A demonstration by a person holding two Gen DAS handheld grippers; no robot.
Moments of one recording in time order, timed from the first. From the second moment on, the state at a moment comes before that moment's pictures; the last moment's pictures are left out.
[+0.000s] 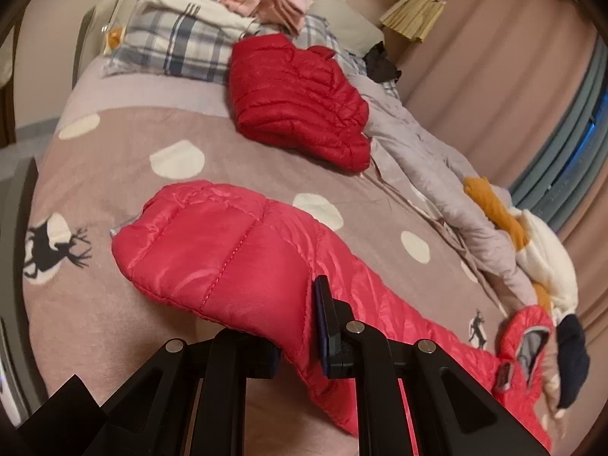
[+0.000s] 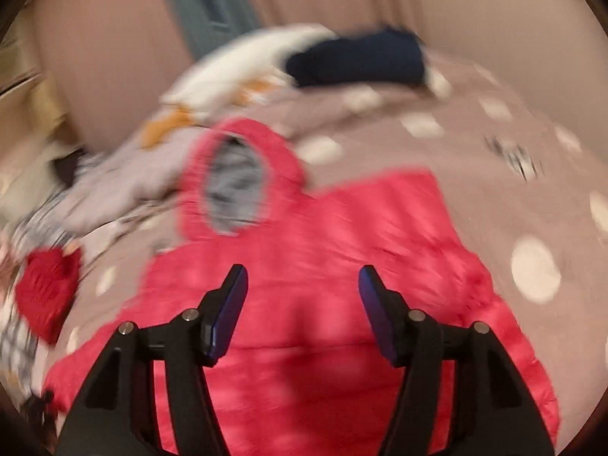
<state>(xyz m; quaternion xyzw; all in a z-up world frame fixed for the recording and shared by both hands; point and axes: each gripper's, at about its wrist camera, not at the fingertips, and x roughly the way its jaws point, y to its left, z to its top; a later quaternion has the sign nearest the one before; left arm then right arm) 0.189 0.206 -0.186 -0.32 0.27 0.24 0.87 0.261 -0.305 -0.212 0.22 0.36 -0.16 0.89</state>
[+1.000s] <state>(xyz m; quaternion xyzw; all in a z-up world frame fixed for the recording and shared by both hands) 0.230 0.063 -0.144 -0.23 0.26 0.11 0.93 0.191 -0.336 -0.186 0.19 0.30 -0.31 0.88</state>
